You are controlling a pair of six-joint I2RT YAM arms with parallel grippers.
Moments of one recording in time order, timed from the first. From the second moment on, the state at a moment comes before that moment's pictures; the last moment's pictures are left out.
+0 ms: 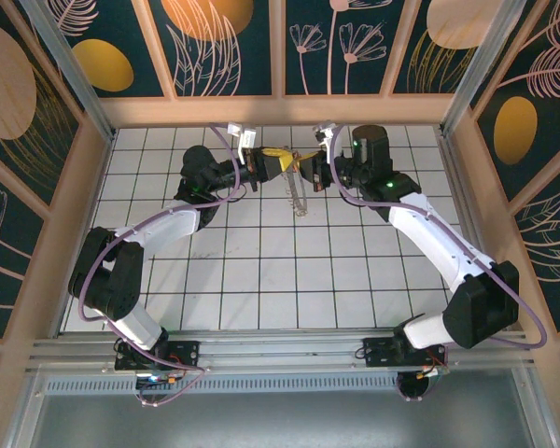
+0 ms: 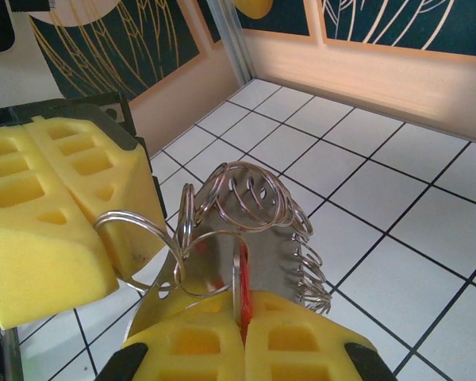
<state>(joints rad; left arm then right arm) -0.48 1.65 1.06 0.86 0.88 -0.65 0.46 1.41 1.24 -0.20 -0.55 0.12</state>
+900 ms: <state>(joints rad) -0.49 1.63 1.04 0.82 0.97 -0.58 0.46 1.25 1.06 -0.16 -0.52 0.12</state>
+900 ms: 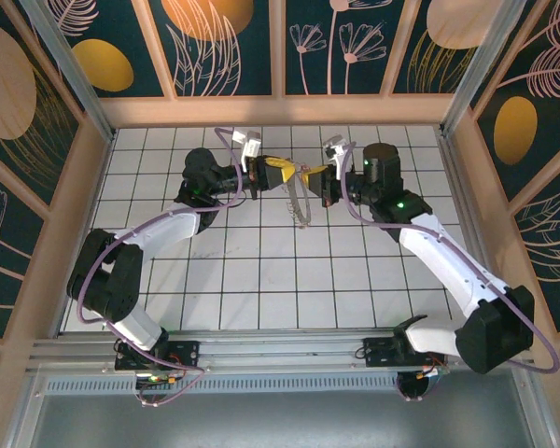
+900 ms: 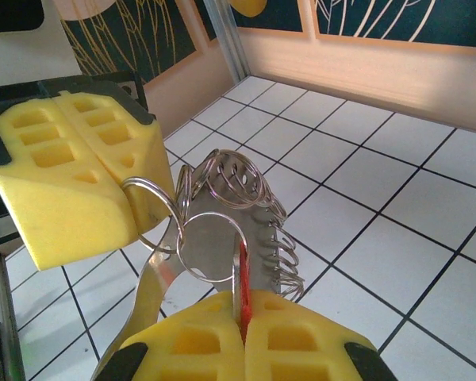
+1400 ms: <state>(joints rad) -0.49 1.57 1.04 0.80 1.01 -0.51 0.52 1.24 1.05 -0.13 -0.52 0.13</state>
